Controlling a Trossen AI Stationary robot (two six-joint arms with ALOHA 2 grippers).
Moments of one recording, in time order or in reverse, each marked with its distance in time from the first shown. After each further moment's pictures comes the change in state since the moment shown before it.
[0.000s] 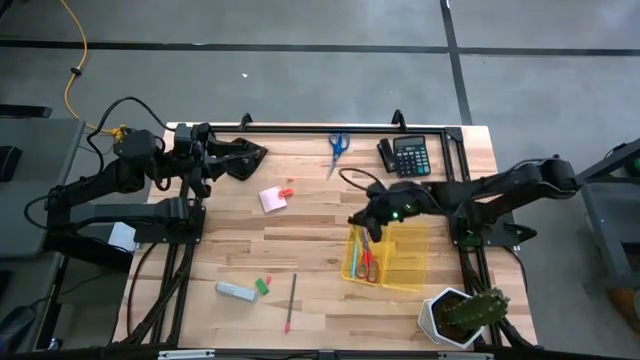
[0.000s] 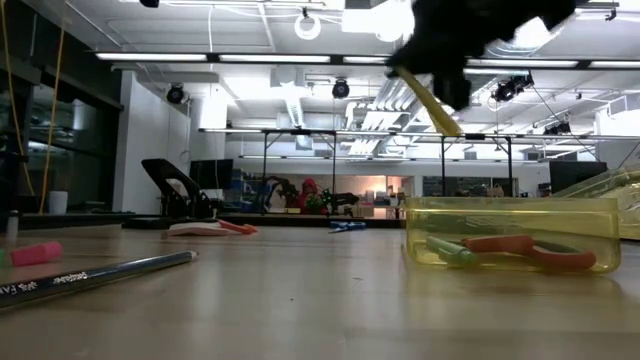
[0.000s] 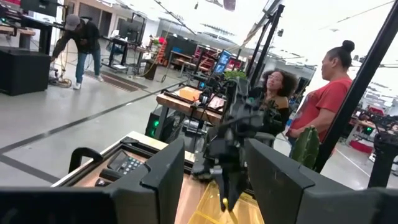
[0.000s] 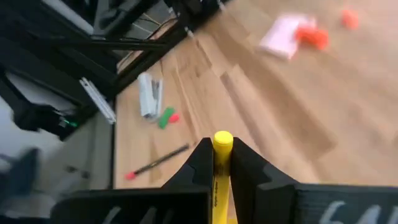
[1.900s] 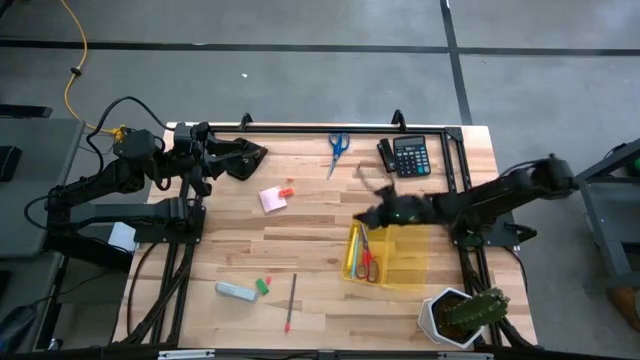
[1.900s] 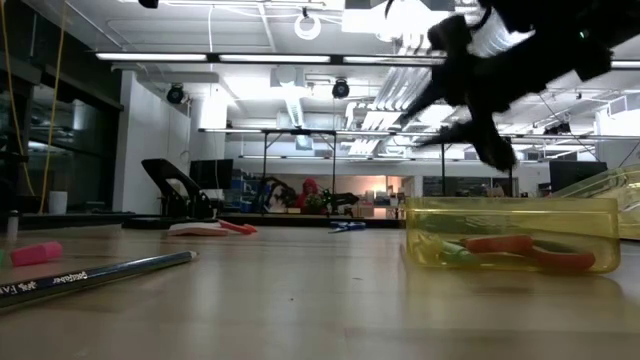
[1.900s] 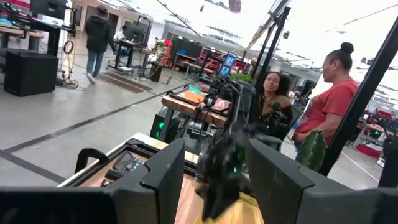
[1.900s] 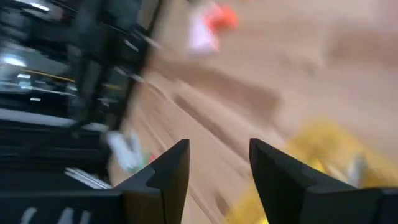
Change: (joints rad) left arm 0.000 0.000 0.000 0.001 -0.026 0.000; right arm 0.023 0.015 -0.230 0.257 0.233 0.454
